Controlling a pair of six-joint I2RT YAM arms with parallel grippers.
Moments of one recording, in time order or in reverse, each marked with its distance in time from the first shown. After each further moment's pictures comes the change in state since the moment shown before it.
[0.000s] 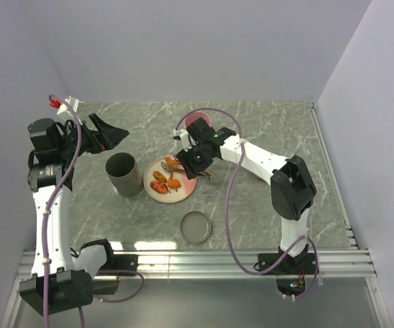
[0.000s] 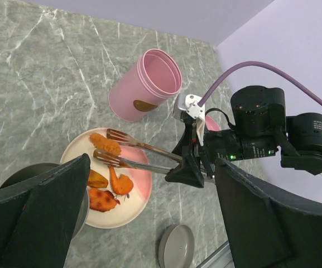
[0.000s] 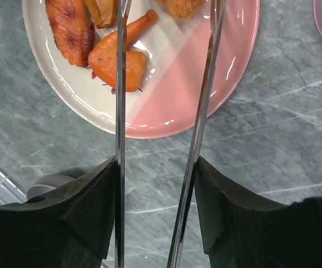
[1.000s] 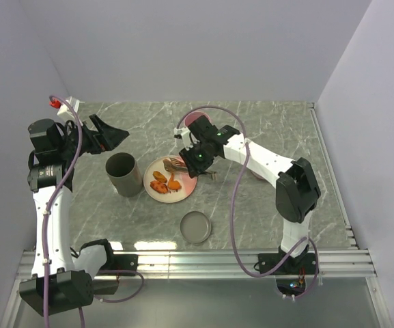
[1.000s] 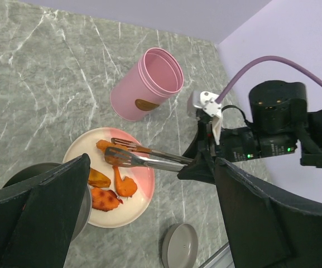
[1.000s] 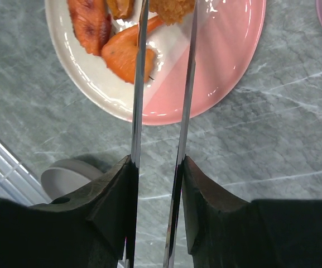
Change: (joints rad) left arm 0.000 -0.003 -0.006 -0.002 0.001 0.019; right arm 0.000 -0.034 0.014 -0.050 -0.025 -0.002
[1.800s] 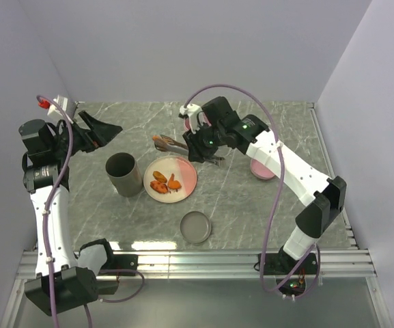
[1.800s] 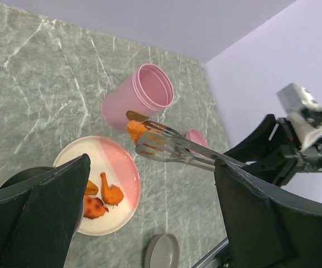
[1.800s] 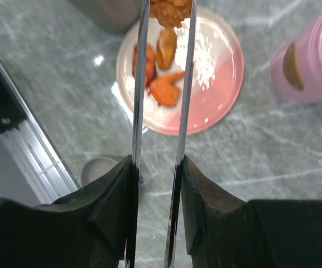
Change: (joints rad) left arm 0.076 0.002 0.000 0.049 0.062 -0.109; right arm 0.002 -0.217 0.122 -0.077 -0.047 -0.045
